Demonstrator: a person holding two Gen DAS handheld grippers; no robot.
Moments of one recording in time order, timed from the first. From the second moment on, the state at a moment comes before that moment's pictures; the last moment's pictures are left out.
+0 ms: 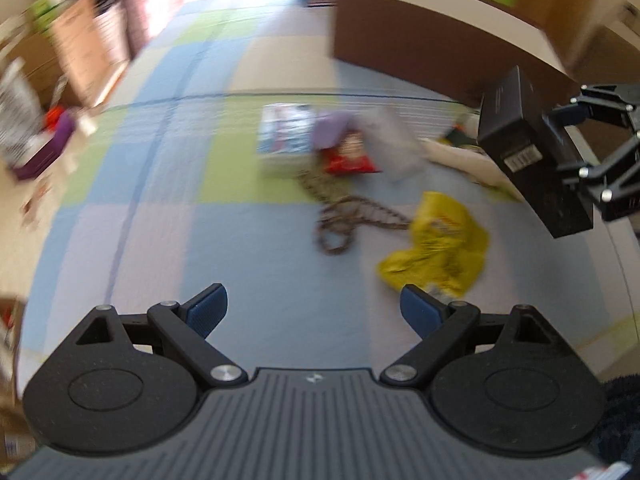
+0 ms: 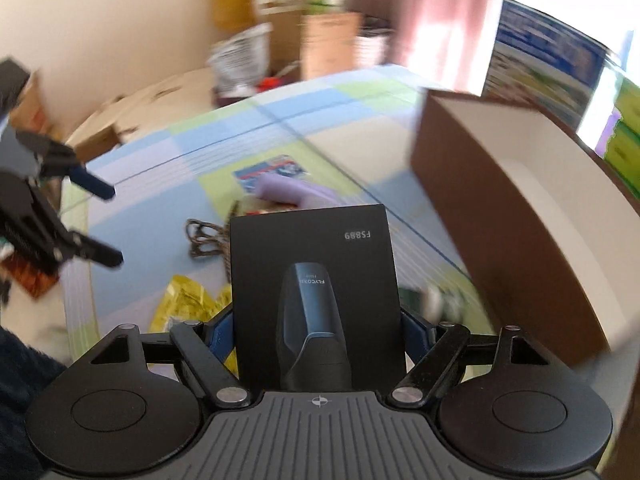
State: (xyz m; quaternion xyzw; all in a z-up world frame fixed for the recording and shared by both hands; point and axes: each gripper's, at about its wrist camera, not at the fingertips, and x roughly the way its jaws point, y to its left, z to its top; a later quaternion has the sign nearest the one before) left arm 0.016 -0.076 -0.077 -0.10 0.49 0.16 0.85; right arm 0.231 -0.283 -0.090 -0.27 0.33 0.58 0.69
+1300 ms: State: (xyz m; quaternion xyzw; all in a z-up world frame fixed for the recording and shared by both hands) left arm 0.092 -0.143 -0.133 0.01 0.52 -0.02 0.86; right arm 0.210 -0.412 -0.079 -0.12 0.44 0.40 0.80
